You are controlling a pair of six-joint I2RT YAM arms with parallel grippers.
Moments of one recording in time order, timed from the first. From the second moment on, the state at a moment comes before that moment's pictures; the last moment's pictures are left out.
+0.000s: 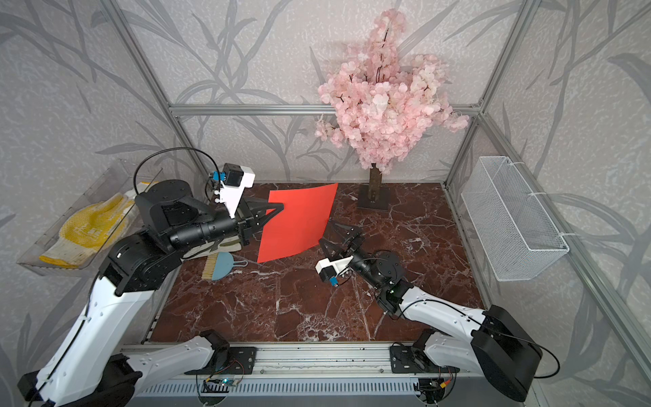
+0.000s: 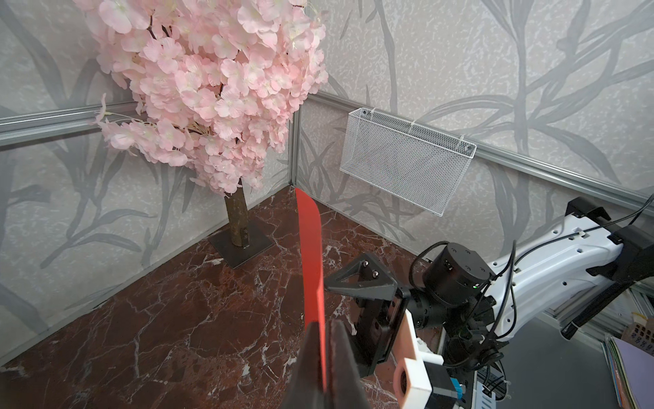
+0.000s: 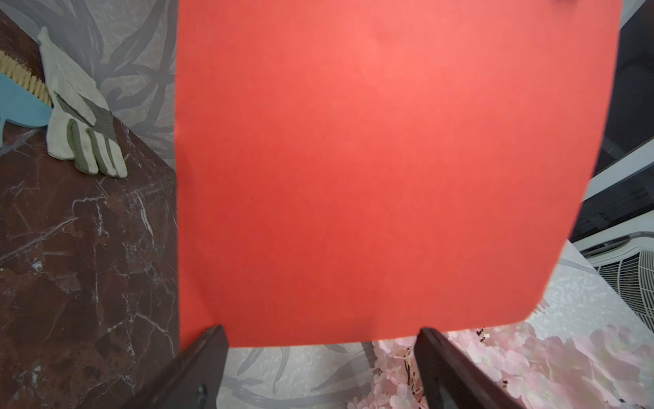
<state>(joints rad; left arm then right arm) -0.58 1.08 1.61 -0.71 0.43 -0.07 0.80 1.19 0.49 0.97 -0.09 -1.20</state>
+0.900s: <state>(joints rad) -0.58 1.08 1.61 -0.71 0.36 -0.09 0.84 1.31 0.50 1.09 -0.05 -1.23</state>
